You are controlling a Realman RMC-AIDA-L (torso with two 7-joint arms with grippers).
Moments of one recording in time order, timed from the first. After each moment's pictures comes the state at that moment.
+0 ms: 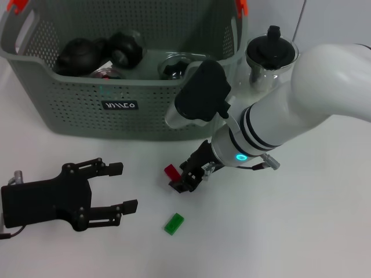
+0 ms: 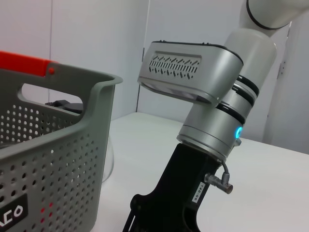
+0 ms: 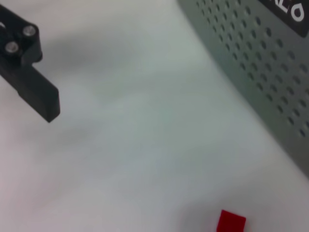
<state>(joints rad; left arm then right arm) -0.34 -2.15 0.50 0.81 2.13 1.78 -1.16 0.98 2.12 -1.96 -0.65 -2.08 -0.83 2.47</state>
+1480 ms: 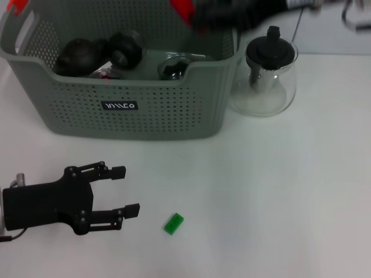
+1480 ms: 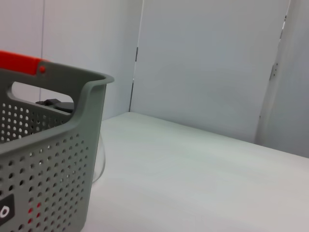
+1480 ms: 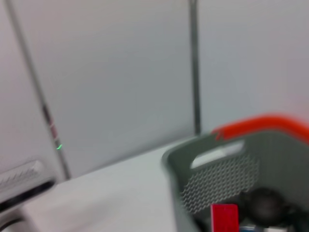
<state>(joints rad) -0.34 -2.15 0.51 0.81 2.14 1.80 -1.17 0.76 2.08 -1.11 -1.57 -2.06 -1.57 2.45</state>
